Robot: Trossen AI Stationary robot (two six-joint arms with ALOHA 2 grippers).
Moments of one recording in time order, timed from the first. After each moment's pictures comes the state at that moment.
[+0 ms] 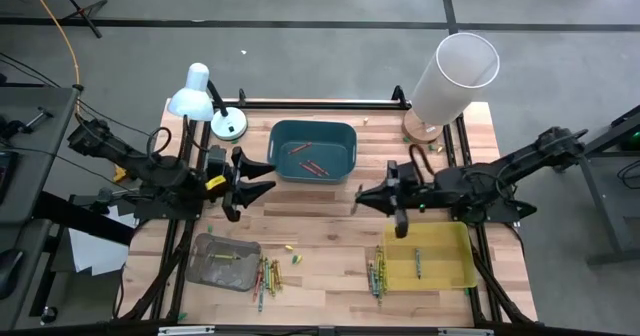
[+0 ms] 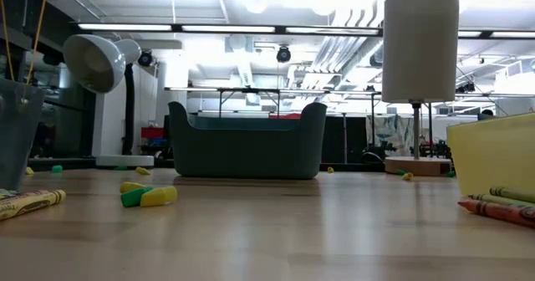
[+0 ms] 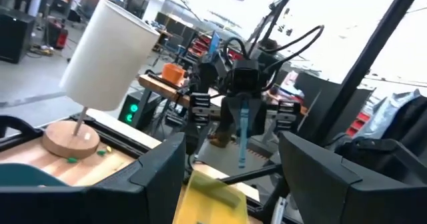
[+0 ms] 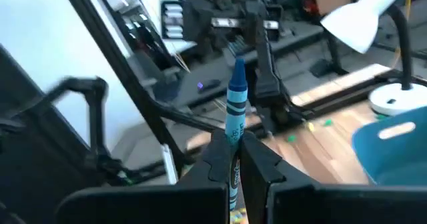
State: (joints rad) left arm -0.45 0.93 0.81 0.28 -0.61 -0.37; right arm 0.39 1.11 0.90 0.19 0.36 0.43
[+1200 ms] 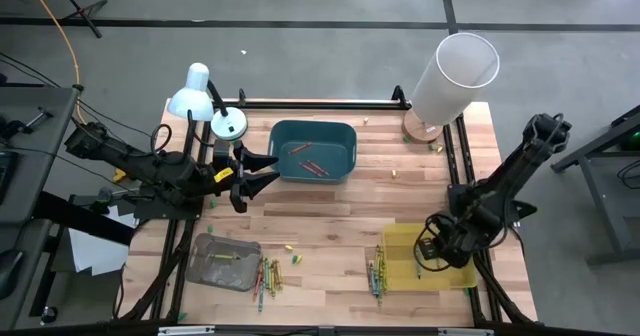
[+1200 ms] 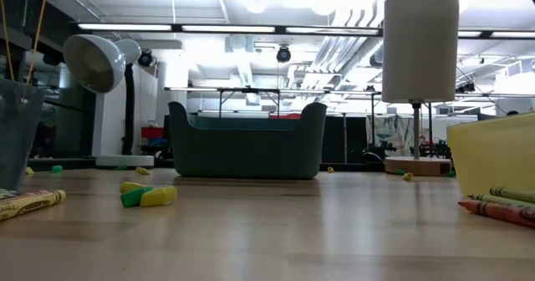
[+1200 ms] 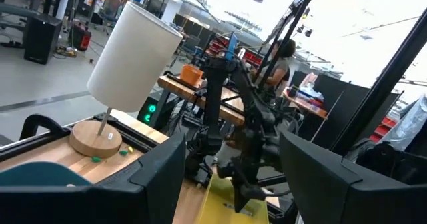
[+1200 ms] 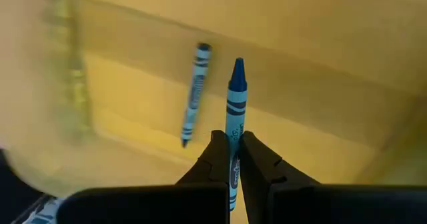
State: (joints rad) left arm -0.38 0.93 0.81 0.25 -0.61 -0.39; right arm 0.89 1.07 0.58 -0.72 0.00 2.21
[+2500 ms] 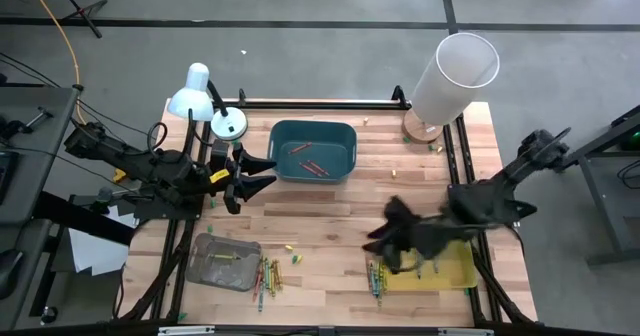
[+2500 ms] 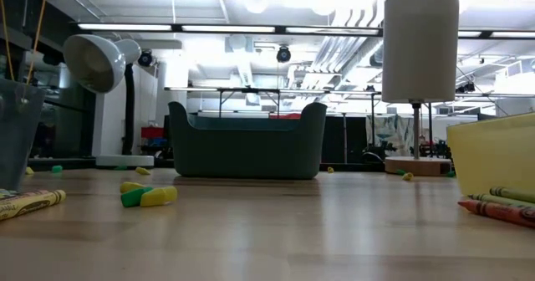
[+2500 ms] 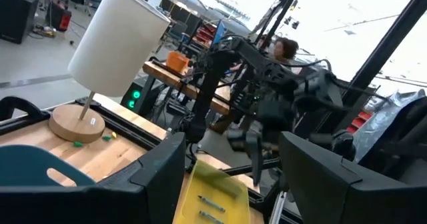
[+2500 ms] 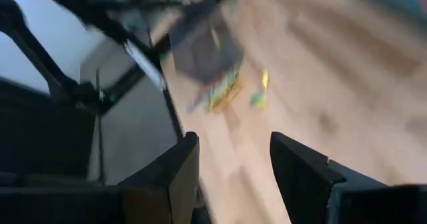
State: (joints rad) left arm -0.39 0.89 0.81 0.18 -0.54 -0.46; right arm 0.61 1.36 1.25 -0.56 0.41 1.12
